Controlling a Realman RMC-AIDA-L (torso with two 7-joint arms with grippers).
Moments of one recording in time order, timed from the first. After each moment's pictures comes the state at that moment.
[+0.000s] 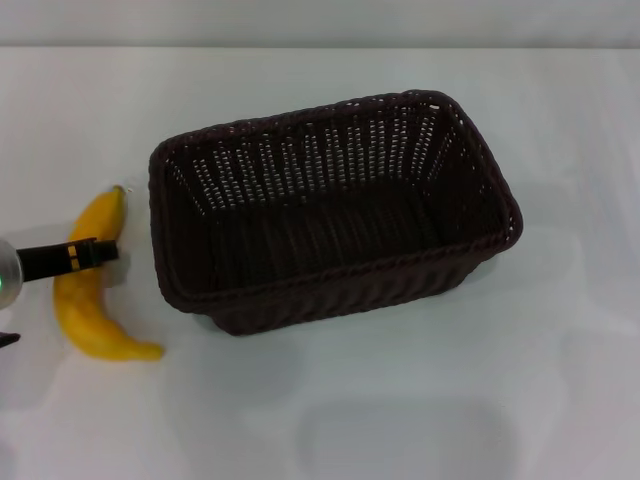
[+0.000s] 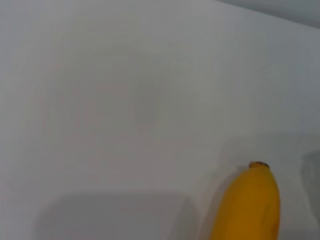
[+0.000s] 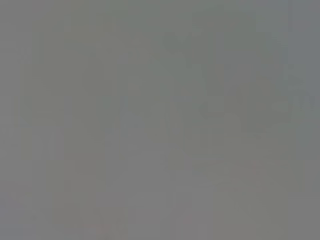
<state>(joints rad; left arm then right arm) -0.09 -2.07 1.57 1.45 -0.41 -0.88 -0.13 0.39 1.98 -1.63 -0.62 -2.53 0.66 2.84</state>
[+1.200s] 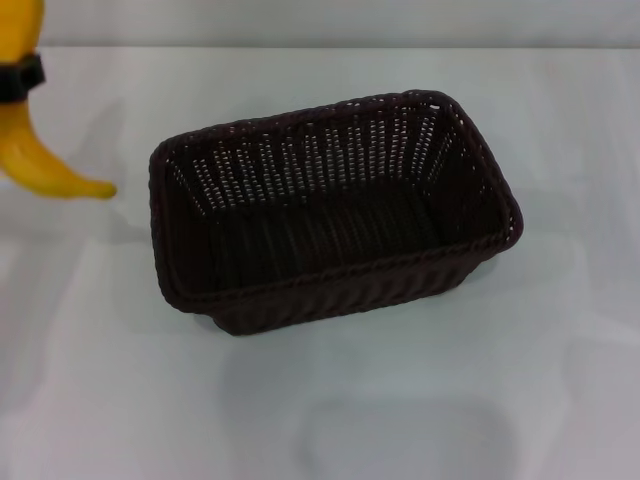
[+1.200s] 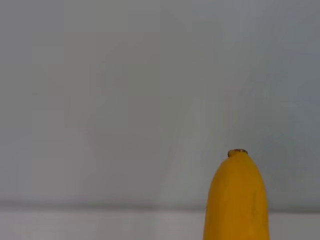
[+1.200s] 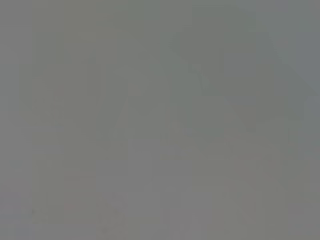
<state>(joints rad) -0.02 -2.08 1.47 1.85 -0.41 -0.82 0.05 0.37 2.00 -1.63 -0.63 -2.53 0.67 2.84</state>
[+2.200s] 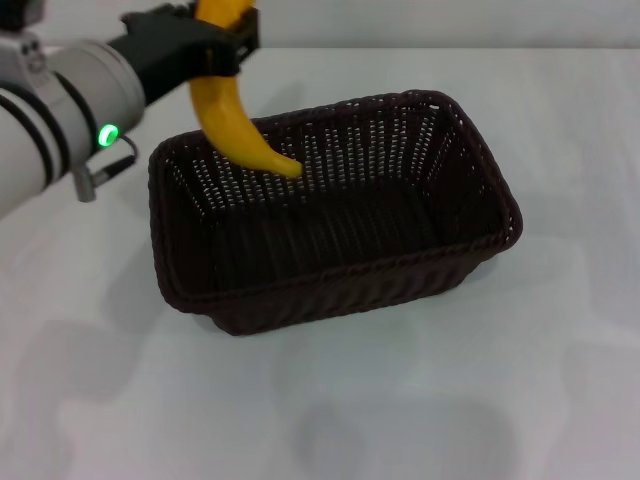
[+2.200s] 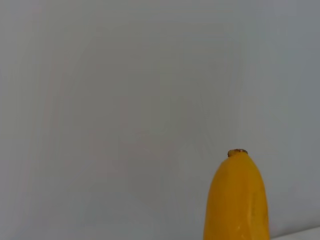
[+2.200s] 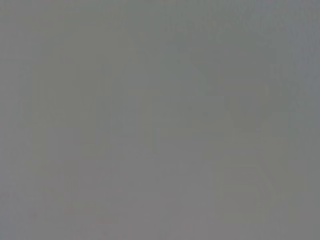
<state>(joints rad) -0.14 -2.08 1.78 1.68 -0.54 -0.47 0.18 0.36 2.00 -1.63 -0.63 -2.53 0.68 2.84</state>
